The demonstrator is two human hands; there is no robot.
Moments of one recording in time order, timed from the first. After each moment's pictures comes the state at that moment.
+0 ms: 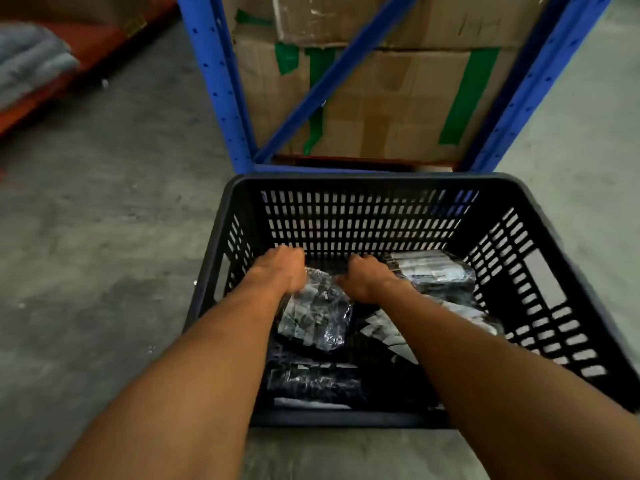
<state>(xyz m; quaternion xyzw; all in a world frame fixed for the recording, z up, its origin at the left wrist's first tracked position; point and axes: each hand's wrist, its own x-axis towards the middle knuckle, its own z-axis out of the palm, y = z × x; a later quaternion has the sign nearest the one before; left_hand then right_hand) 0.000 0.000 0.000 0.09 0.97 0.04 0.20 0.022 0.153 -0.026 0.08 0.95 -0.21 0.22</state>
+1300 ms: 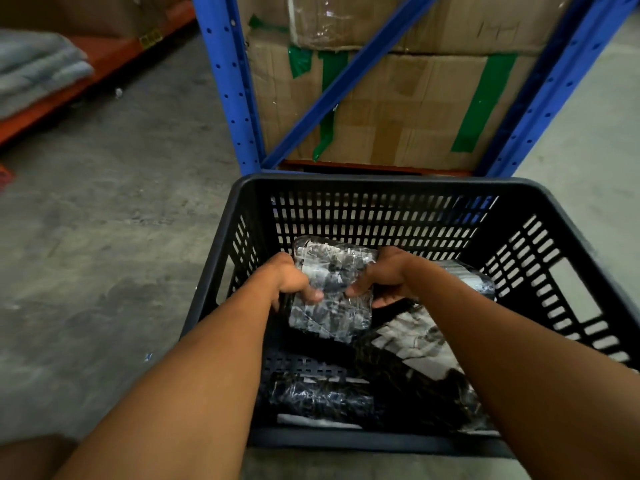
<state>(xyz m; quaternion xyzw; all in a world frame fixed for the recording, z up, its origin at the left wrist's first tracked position) -0.006 -0.015 -0.007 -0.14 0.86 0.34 0.35 0.006 0.179 -0.010 0.22 0.78 -0.48 0.34</state>
